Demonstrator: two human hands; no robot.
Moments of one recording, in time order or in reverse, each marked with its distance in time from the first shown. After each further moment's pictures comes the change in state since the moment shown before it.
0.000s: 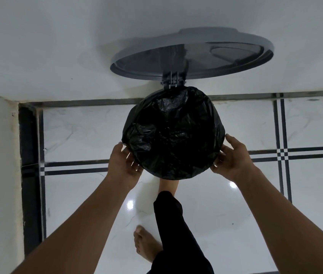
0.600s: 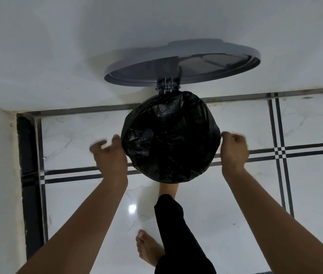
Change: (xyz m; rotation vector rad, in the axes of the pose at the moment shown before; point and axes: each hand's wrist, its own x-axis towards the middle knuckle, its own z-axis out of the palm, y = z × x) left_hand -0.017 0.016 0.028 0.547 0.421 0.632; right_hand -0.004 0.000 0.025 -0.490 0.481 -0.561
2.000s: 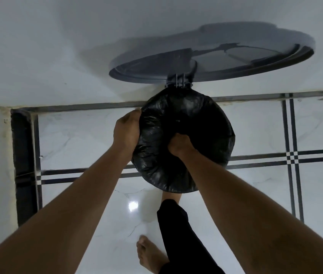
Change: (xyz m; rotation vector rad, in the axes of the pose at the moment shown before) left_hand 0.047 0.040 0.052 0.202 -0.441 0.079; right_hand 0.010 0.004 0.167 -1.332 -0.671 -0.478
